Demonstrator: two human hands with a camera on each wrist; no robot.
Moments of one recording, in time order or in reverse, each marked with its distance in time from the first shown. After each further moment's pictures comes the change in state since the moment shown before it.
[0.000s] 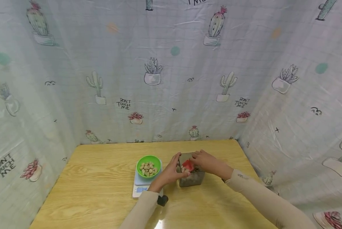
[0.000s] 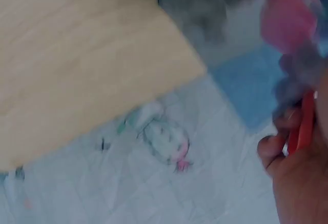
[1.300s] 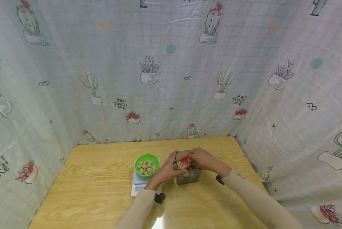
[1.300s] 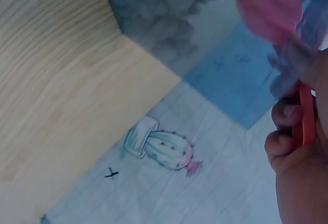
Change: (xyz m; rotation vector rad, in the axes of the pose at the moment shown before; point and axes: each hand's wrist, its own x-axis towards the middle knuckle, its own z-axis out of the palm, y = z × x) left_hand 0.000 0.003 -0.006 0.000 -0.015 -0.016; right_hand -0.001 0.003 0.001 0.261 0.146 0.062
